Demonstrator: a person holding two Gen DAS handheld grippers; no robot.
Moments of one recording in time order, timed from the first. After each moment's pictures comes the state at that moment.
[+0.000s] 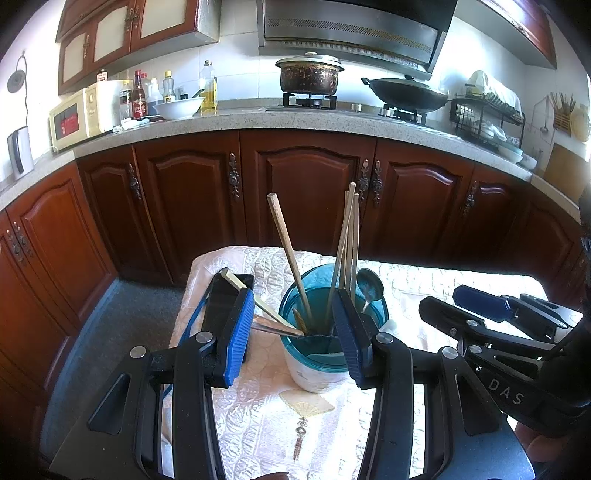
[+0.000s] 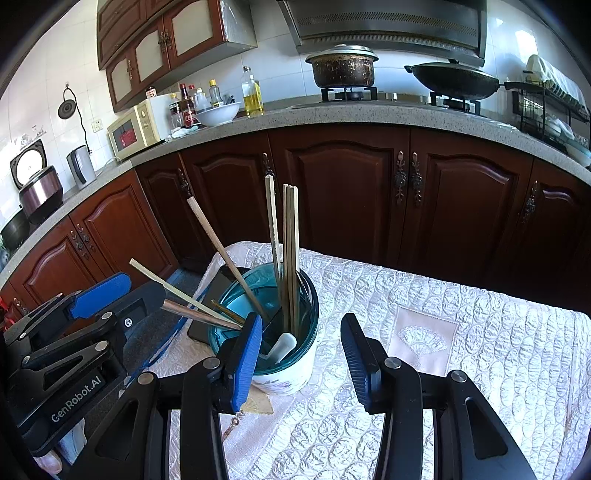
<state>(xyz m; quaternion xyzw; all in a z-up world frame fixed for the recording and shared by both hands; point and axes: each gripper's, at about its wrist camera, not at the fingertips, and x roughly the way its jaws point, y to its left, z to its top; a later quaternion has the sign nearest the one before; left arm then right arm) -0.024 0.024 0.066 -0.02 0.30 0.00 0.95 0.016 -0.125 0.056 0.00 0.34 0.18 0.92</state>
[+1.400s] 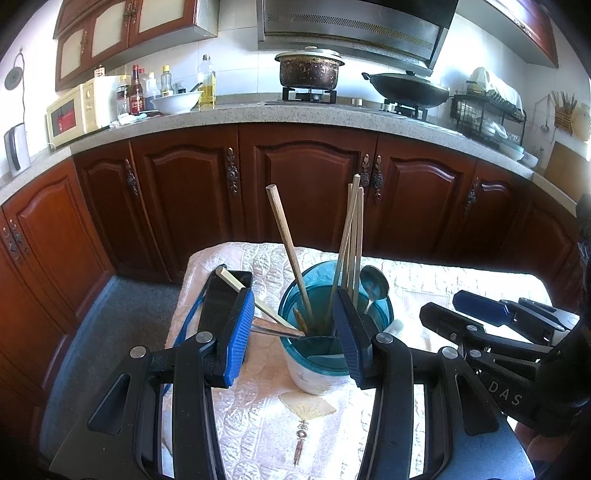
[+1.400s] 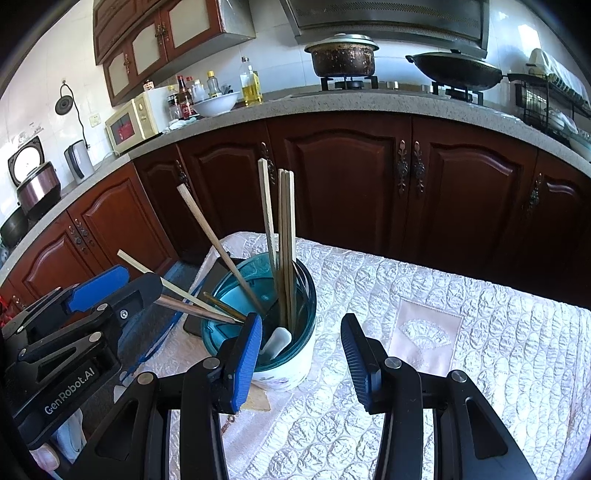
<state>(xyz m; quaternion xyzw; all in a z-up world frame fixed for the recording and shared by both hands) -0.015 0.025 0.058 -0.02 0.31 0.00 0.95 0.028 -0.128 0.044 0.00 0.36 0.18 0.92</state>
